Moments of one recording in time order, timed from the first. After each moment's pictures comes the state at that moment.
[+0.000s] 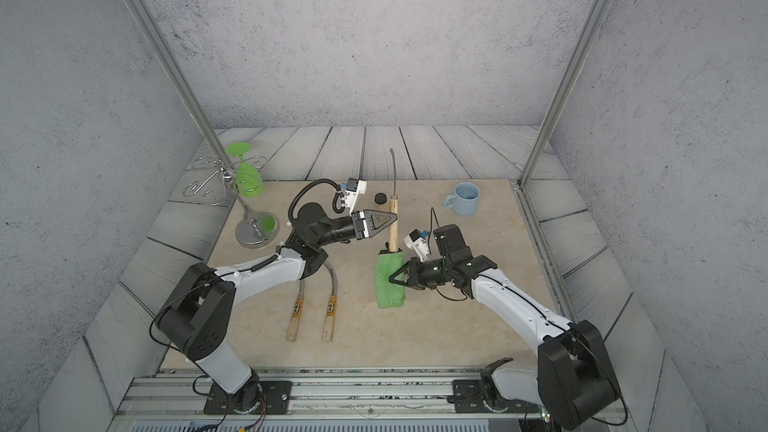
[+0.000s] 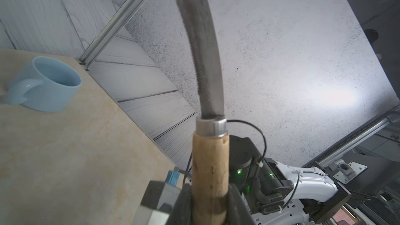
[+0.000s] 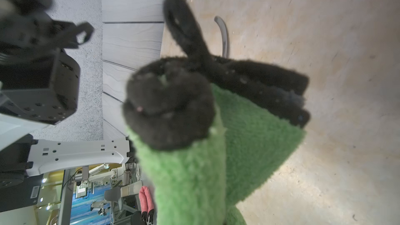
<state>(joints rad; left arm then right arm) -0.62 1.68 1.03 0.91 0.80 -1.03 0.45 1.27 0.81 -0.39 -0.86 0.56</state>
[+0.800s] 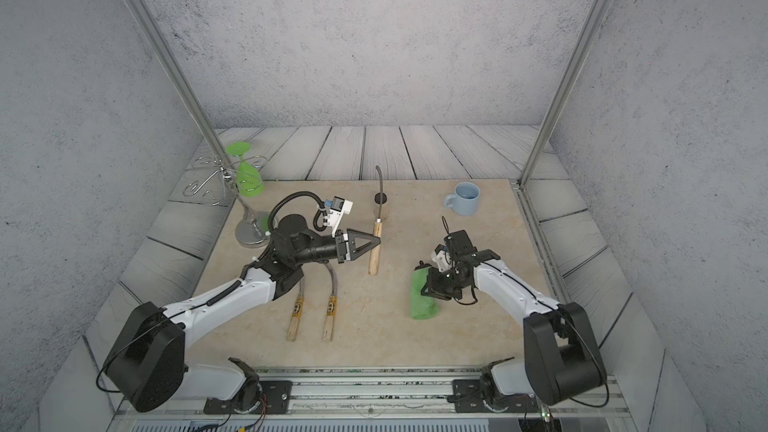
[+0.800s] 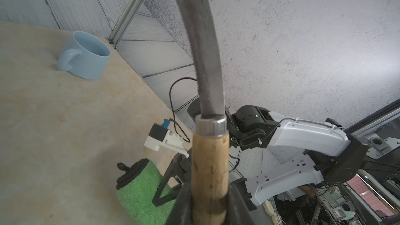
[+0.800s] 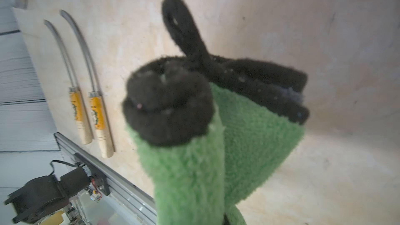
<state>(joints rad) -0.59 1.37 0.81 0.52 0.81 -0.76 0.31 1.42 0.84 -0.72 -0.49 0.39</state>
